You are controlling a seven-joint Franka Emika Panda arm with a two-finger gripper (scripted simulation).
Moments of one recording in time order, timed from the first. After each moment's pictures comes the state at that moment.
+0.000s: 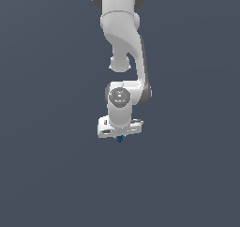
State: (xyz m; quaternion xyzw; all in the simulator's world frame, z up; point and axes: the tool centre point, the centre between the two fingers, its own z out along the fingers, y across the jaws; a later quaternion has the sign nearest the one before) arm 0.039 -0.001 0.043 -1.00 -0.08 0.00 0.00
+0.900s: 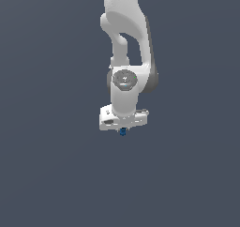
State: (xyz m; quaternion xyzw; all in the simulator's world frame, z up) arm 0.034 0.013 0.107 -1.00 -0.08 0.00 0.00
